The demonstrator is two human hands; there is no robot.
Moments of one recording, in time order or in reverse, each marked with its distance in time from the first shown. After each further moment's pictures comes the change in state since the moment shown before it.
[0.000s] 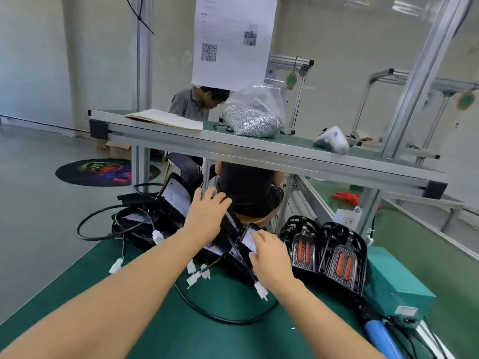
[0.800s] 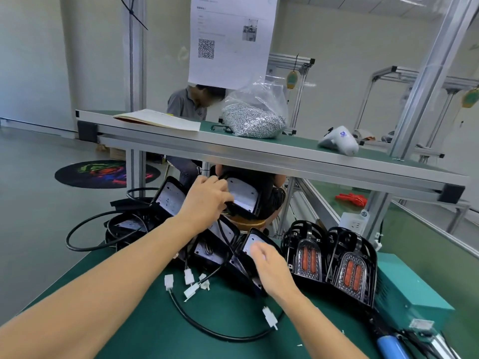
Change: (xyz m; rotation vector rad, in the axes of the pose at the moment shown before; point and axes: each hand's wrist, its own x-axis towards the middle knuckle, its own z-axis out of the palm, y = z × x) left_hand 0.021 -0.017 -0.041 -0.138 0.274 0.210; right_hand 0.004 0.000 0.006 0.860 -0.006 0.250
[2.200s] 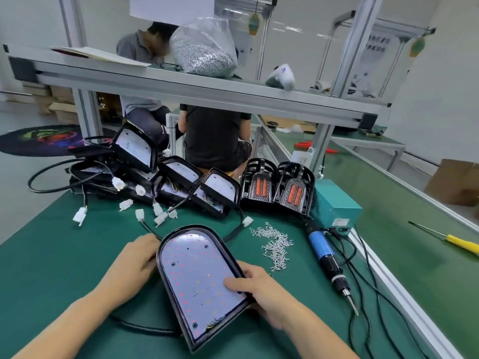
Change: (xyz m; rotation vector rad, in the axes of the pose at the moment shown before) left_hand -0.225 0.087 -0.009 -0.617 -0.315 -0.292; right_hand -0.191 0.051 -0.017 0.706 -0.384 0.371
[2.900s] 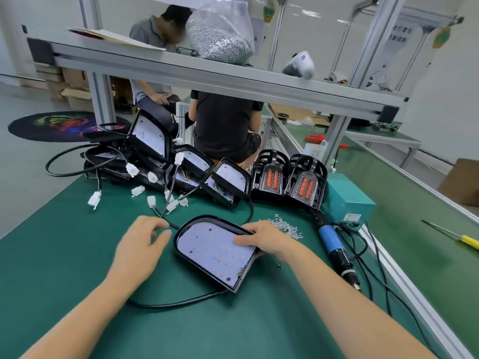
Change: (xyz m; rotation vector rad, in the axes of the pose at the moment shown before) left_hand -0.009 0.022 -0.003 -0.163 0.258 -0.406; right_hand 0.074 -0.038 -0.032 -0.489 0.053 0.070
